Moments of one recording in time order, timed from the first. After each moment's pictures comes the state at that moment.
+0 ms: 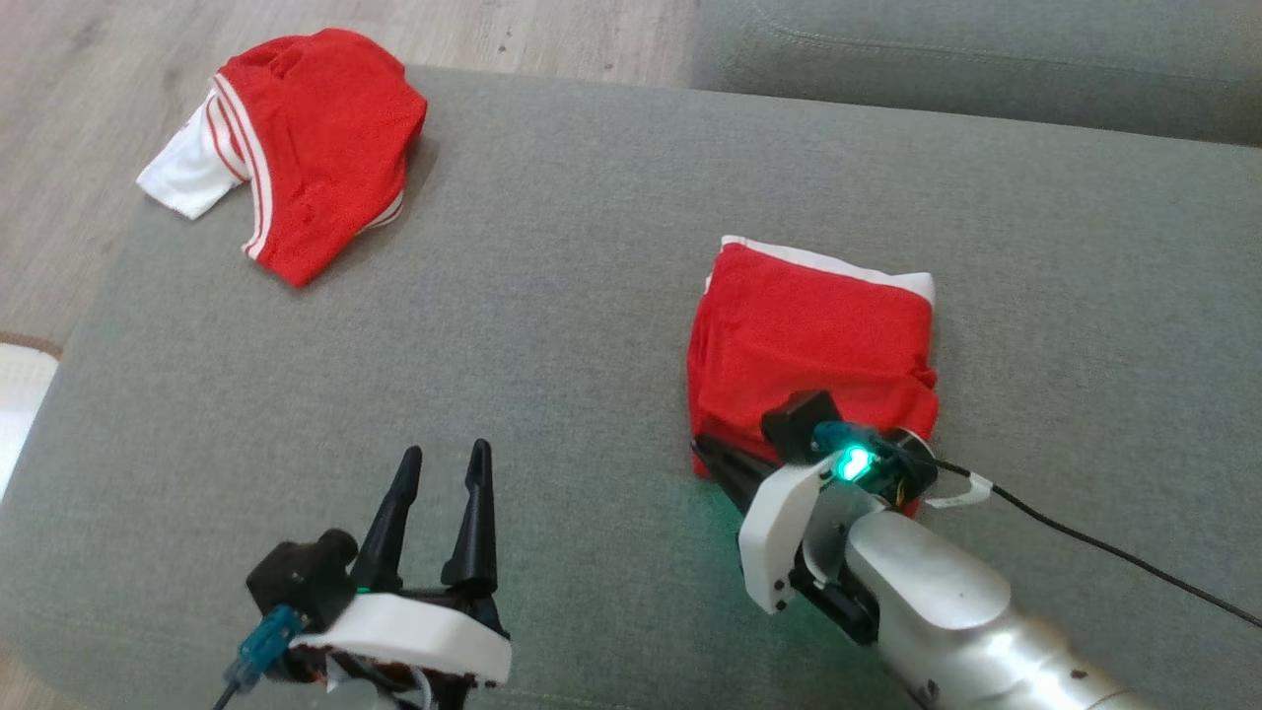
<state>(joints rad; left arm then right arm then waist) -0.08 0.26 -0.57 0.07 -0.76 0.19 -0.18 -0.57 -0.08 0.89 0.88 0.52 0.12 -0.02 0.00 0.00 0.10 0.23</state>
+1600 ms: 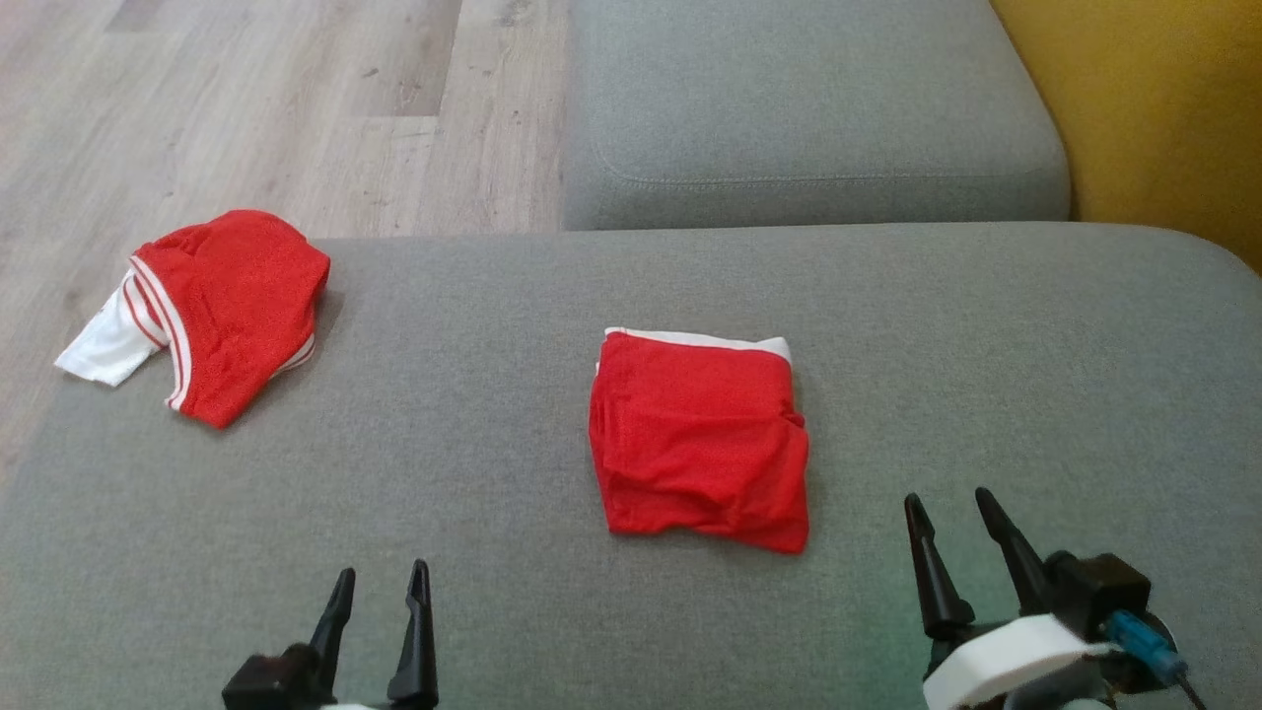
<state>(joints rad) 0.07 0.32 -0.55 0.17 -0.68 0.23 -0.24 0.07 -0.05 0.10 0.29 0.19 0.12 -0.15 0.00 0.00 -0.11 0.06</state>
